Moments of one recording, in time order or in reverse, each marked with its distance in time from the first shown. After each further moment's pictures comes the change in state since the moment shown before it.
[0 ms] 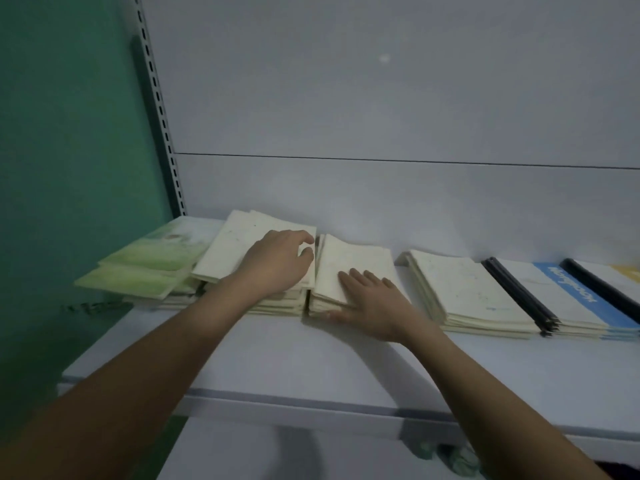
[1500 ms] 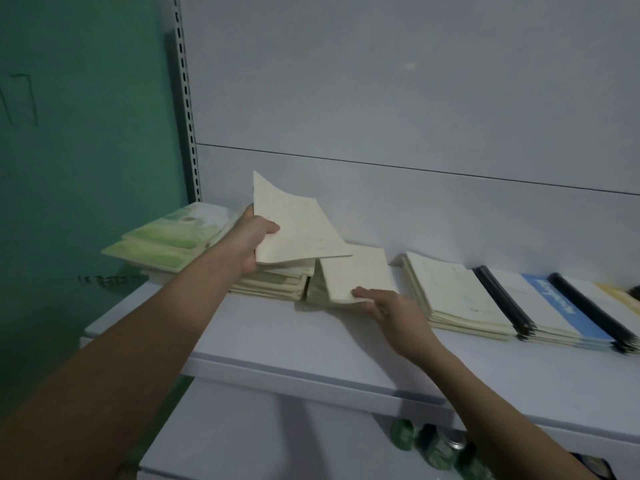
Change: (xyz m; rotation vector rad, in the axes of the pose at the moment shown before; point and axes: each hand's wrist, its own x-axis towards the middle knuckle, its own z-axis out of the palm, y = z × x) left_hand -0.013 -0.013 -0.027 -1.323 0.091 -0.450; right_hand -0.048 0.032 0.016 0.269 0.361 -0.093
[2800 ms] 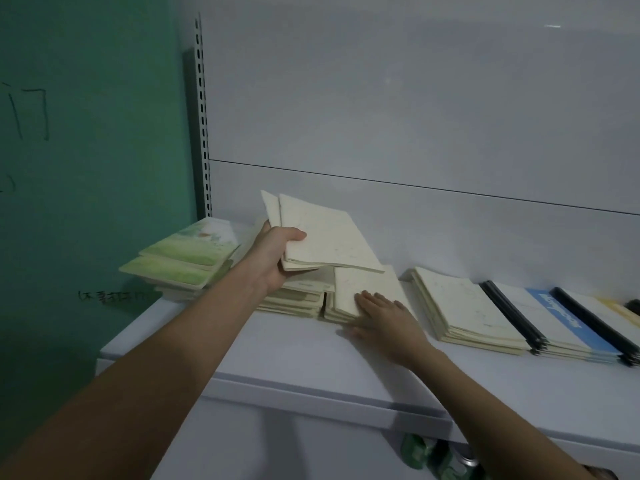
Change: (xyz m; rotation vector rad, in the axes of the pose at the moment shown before) left_hand -0.001 0.005 -0.008 -0.285 -0.082 -0.064; right_hand 0.026 -0.031 0.019 -0.414 -0.212 0.013
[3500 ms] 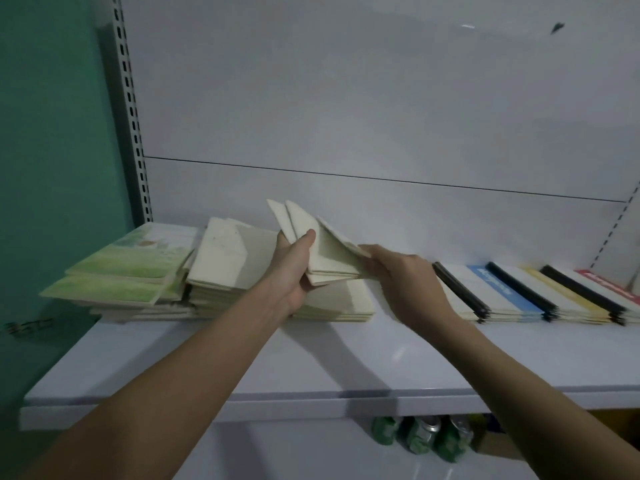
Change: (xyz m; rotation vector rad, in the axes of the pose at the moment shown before) left_hand -0.002 -0.043 0.050 0.029 -0.142 -0.051; right_hand -0.035 -0.011 -0.095 0.144 0.509 0.117
